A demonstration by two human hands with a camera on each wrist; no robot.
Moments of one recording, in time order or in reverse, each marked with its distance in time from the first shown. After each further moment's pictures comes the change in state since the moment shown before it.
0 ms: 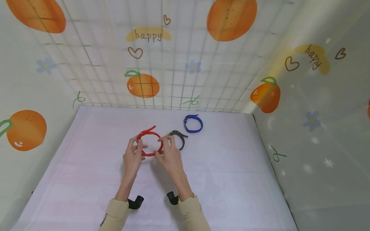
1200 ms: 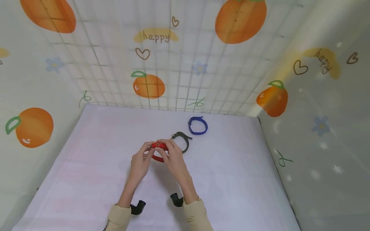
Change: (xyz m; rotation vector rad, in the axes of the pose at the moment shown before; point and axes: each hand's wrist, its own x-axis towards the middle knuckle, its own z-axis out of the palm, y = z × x) left_hand -0.012 -0.001 -0.003 0.197 -0.140 0.236; right_hand -0.001 -0.005 -0.006 0.232 -0.004 -0.182
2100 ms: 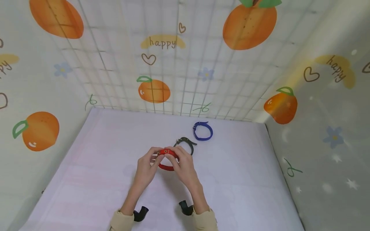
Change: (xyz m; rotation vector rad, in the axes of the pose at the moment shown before) left_hand 0.003 0.013 0.000 0.001 0.000 0.141; right_hand 0.000 0.009 -0.018 0.025 0.029 -0.036
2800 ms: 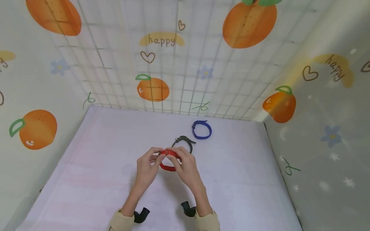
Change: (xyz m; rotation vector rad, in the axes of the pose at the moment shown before) left_hand -0.005 0.015 0.006 -0.140 0.108 0.053; right_hand -0.009 -0.008 -0.016 -0.014 -0.003 -0.032
